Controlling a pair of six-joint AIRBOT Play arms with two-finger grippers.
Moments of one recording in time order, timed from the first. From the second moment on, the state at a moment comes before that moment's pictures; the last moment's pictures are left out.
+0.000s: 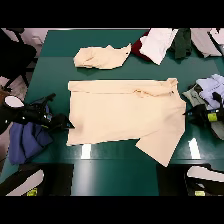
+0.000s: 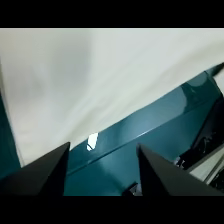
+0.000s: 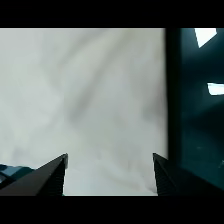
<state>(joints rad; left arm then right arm) 0.14 -1.05 0.65 0.84 -1.38 -1.30 -0.71 -1.36 0.86 -0.92 1.46 1.17</state>
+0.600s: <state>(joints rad) 0.14 -1.04 0.60 0.86 -1.38 -1.26 -0.69 -1.31 0.67 -0.96 1.37 1.15</state>
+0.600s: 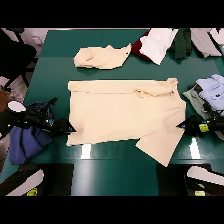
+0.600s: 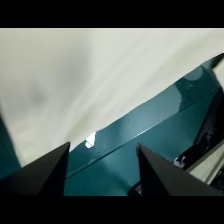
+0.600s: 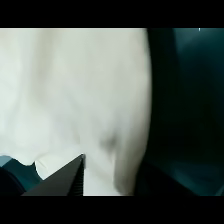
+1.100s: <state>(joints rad) 0.15 -1.04 0.56 1.08 -1.36 -1.28 -0.66 -1.31 0.65 -0.92 1.31 1.09</state>
